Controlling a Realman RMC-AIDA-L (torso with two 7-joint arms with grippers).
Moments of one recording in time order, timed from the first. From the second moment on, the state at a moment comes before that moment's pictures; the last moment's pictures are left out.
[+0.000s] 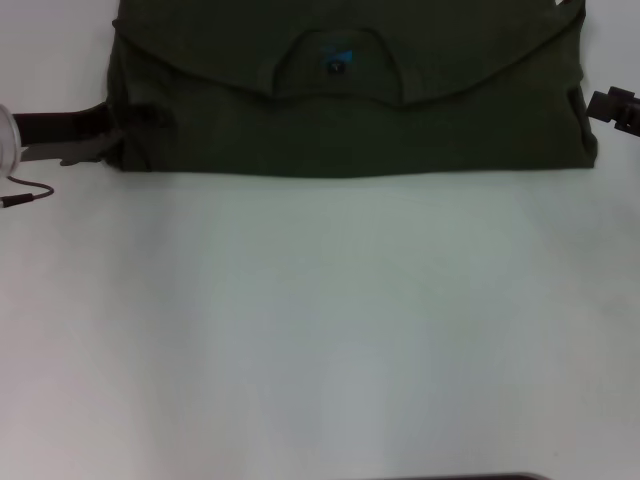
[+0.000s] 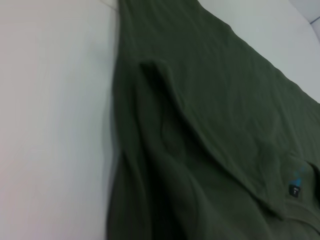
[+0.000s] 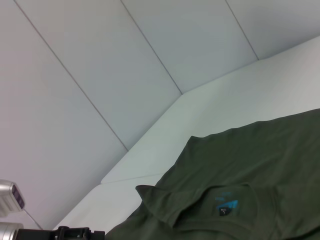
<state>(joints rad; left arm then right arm) -0.61 -2.02 -2.30 -0.60 -1.01 1.06 -2.44 0.34 2.01 -0.41 -0.70 -1.94 -1.63 1.70</state>
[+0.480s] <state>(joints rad) -0.63 -2.02 -2.30 -0.59 -0.97 1.07 -2.48 0.34 2.01 -0.38 -0.70 -1.94 -1.67 1.70</state>
